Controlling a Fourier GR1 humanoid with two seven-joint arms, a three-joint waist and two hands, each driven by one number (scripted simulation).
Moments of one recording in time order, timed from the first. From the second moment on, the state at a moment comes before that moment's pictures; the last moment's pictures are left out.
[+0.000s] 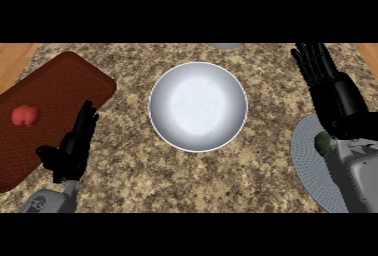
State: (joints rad) left arm -0.12 0.38 -0.27 -1.34 0.37 0.34 -0.18; right arm -0.39 -0.34 0.10 -1.64 -0.19 -0.08 0.04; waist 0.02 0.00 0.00
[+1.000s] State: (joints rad) left arm -0.20 0.55 -0.03 -1.44 0.43 0.25 -0.14; right arm 0.03 -0.61 0.10 -1.96 0.19 -0.09 0.06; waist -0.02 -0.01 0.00
